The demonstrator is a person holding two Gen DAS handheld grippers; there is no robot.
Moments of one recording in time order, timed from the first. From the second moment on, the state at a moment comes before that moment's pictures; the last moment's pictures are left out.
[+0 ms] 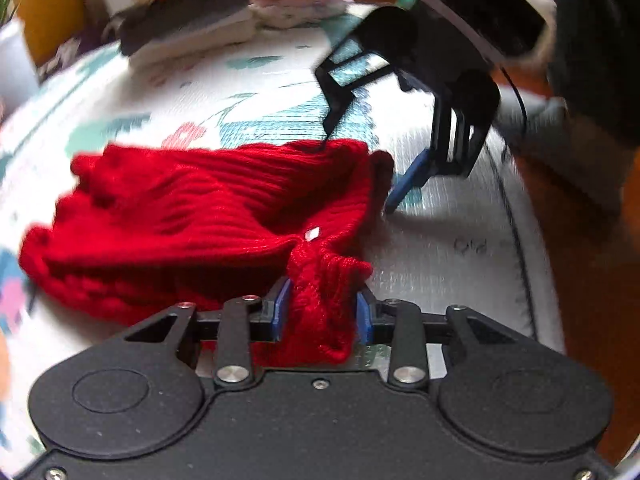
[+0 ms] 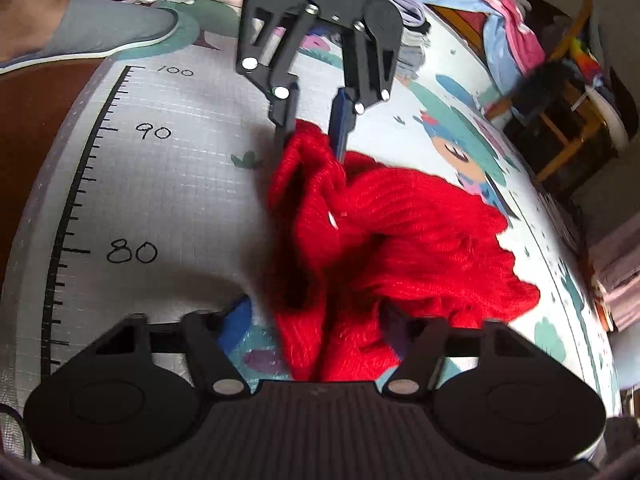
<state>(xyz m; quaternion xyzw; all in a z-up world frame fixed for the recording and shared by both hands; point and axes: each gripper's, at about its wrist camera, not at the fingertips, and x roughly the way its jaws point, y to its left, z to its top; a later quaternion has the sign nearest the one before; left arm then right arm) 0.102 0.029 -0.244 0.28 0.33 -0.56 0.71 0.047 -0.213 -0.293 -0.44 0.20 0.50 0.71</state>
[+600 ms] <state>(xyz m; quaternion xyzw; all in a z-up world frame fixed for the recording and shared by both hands) 0.025 0.001 -0.267 0.55 0.12 -0.52 0.64 0.194 -0.243 -0.276 0.04 0.53 0.47 0.71</state>
